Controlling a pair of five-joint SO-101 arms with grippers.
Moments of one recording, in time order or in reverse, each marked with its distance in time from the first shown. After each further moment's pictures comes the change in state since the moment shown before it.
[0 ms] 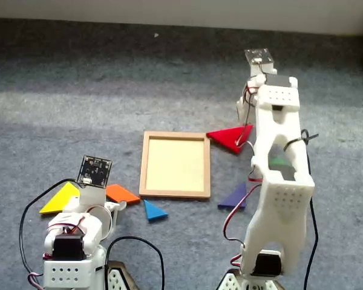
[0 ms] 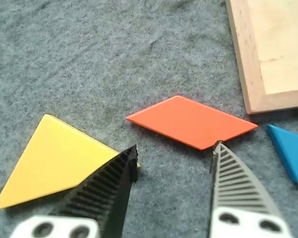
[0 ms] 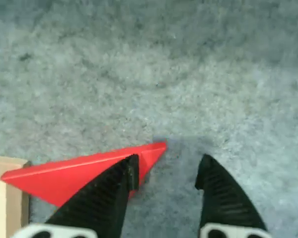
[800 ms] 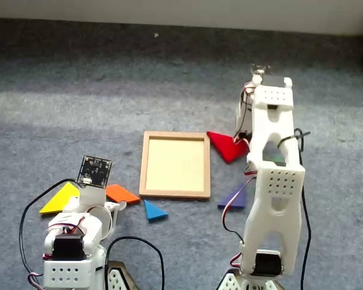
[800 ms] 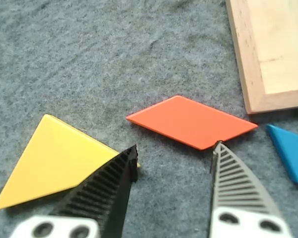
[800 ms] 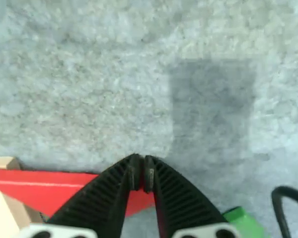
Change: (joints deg) left arm 0.0 0.0 0.0 0.0 0.0; right arm -0.7 12.7 -14.5 17.0 -11.0
